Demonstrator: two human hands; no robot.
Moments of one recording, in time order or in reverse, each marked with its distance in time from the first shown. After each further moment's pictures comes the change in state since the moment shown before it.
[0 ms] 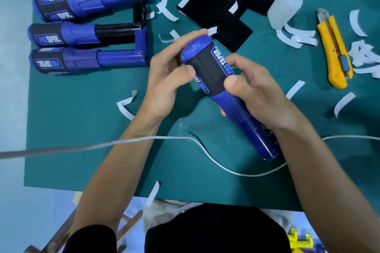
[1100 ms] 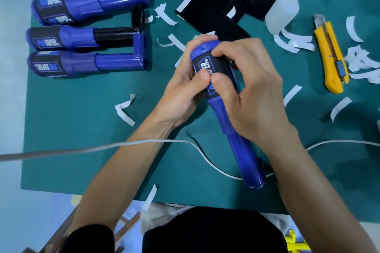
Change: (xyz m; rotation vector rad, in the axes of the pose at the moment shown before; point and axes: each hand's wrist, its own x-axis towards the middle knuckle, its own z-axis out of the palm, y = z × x) left_hand -0.001 0.006 0.034 -0.431 -0.138 -0.193; right_hand -0.005 -0.023 0.032 -0.834 0.467 -0.400
